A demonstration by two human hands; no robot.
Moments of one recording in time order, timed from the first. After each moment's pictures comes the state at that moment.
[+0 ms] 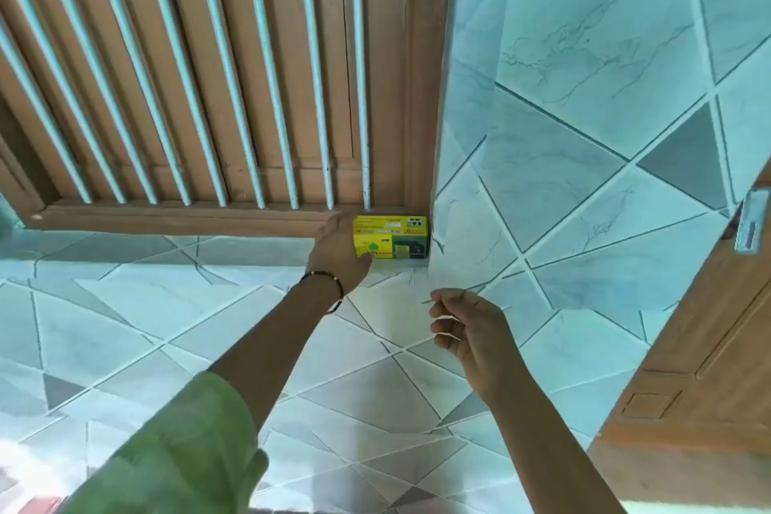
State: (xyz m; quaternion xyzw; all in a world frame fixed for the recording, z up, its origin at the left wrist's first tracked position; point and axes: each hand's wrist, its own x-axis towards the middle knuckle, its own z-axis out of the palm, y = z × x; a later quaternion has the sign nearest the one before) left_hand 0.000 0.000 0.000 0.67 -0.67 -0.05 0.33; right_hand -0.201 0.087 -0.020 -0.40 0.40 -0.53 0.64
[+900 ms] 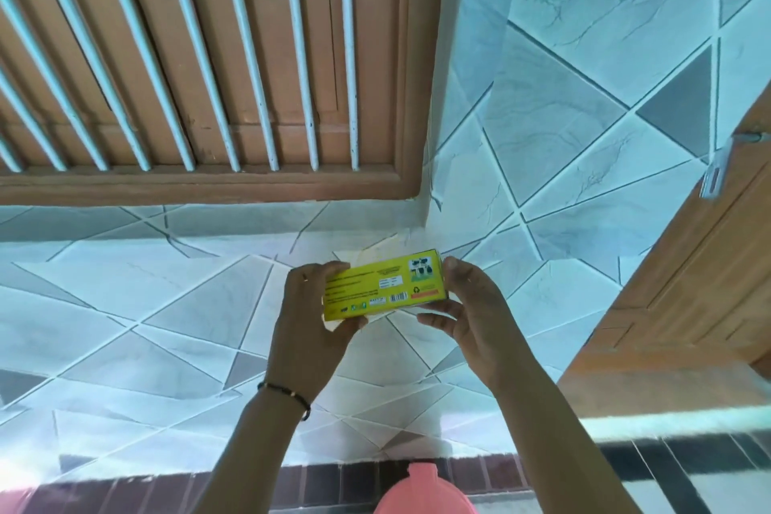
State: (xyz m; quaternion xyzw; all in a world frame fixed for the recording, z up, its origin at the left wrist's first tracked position) left_hand 0.014 0.129 -0.058 0.57 -0.65 -0.13 0.49; right_hand -0.181 0.114 -0.029 -0.40 0.42 -0.53 0.62
